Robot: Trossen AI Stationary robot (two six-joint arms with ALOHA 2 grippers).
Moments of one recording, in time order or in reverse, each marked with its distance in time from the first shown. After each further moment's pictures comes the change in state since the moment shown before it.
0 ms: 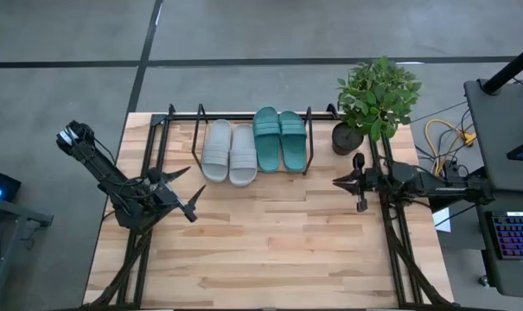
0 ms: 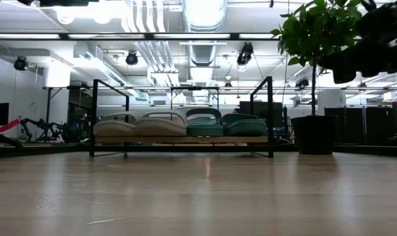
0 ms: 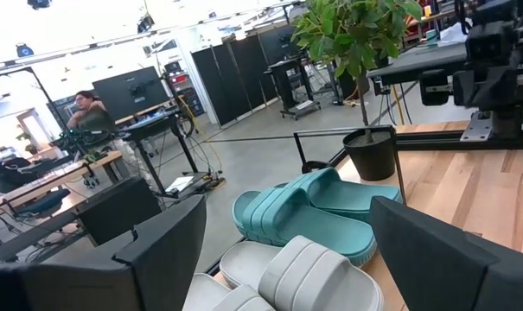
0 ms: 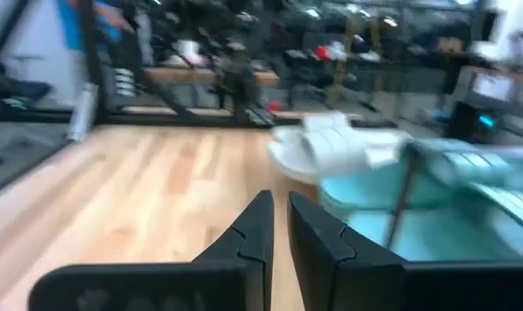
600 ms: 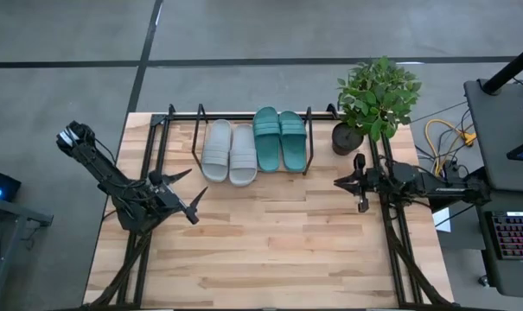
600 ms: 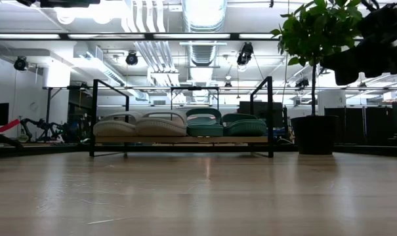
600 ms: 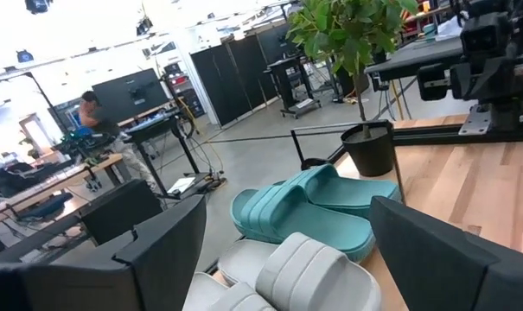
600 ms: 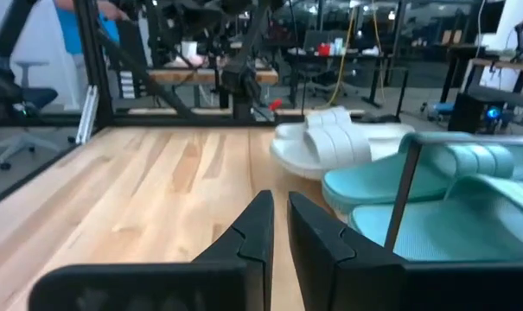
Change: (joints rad) left arm -0.001 0.033 0.000 -0.001 0.000 -0.013; right arm 0.009 -0.058 -0.001 -0.065 0.007 0.032
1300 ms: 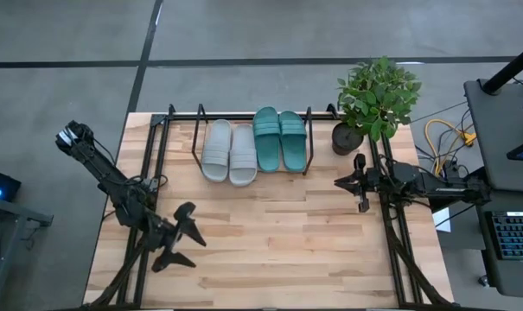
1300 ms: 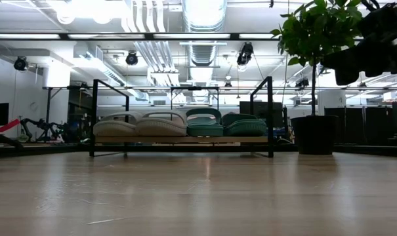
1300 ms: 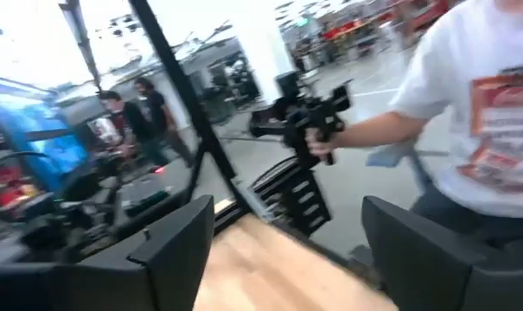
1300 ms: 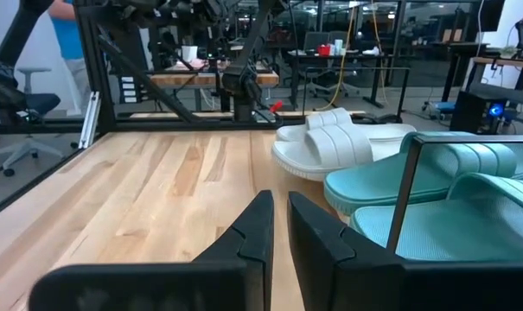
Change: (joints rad) left arm 0.015 -0.040 -0.002 0.000 1.320 0.073; right arm 0.000 -0.004 -0.001 0.000 0.000 0.018
